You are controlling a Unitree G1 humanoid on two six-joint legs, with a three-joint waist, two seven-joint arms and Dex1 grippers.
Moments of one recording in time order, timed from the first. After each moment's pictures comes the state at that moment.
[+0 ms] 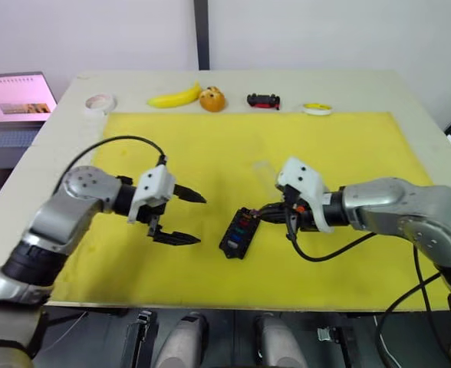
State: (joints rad) left arm -0.60 0.79 -0.26 -0.04 -0.43 0.27 -1.38; right arm -0.72 -0.92 0.27 -0.53 0.89 1.17 0.52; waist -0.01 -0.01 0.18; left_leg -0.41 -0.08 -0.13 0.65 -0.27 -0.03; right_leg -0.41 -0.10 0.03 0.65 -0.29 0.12
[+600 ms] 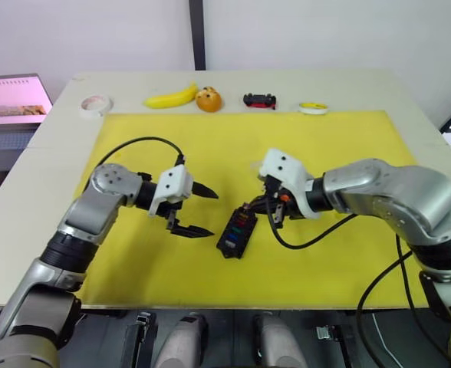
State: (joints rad) left arm -0.64 0.65 -0.26 0.07 -0.28 0.19 -1.39; right arm -0.88 -0.82 0.35 -0.46 0.73 1.31 0.64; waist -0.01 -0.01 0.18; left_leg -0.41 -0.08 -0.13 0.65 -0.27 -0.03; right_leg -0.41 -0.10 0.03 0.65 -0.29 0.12
